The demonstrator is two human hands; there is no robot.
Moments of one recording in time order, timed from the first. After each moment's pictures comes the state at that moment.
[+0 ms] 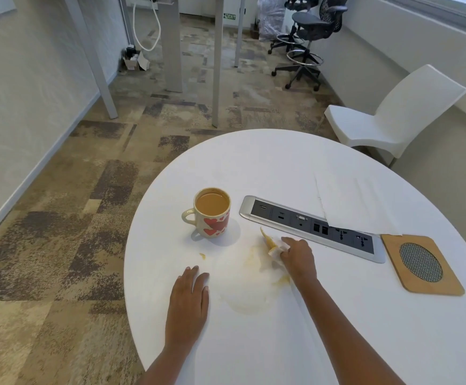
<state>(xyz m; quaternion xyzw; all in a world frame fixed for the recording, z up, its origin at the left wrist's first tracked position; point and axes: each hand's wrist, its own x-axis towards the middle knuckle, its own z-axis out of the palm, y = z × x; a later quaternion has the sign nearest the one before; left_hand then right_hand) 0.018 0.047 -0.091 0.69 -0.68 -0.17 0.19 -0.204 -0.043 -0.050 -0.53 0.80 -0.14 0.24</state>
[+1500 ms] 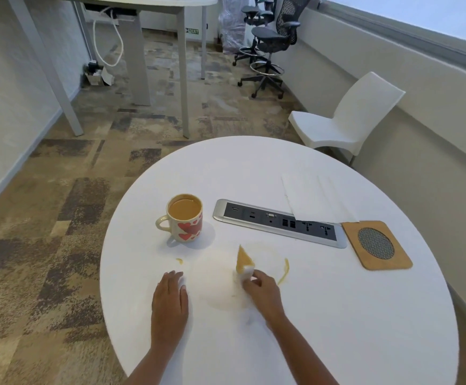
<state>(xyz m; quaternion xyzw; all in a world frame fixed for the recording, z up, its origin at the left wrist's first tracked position) 0.012 0.048 -0.088 0.69 -0.64 -0.20 0.29 -0.167 0.051 -0.035 -0.40 0.75 -0.31 0.42</state>
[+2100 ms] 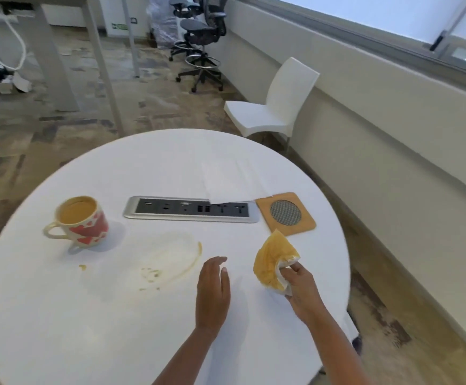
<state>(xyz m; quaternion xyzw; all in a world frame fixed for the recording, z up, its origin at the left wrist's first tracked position) -0.222 0.111 -0.051 0.51 -0.69 -0.34 0.39 -0.376 0.161 0.004 -0.16 0.65 -0.56 0.49</state>
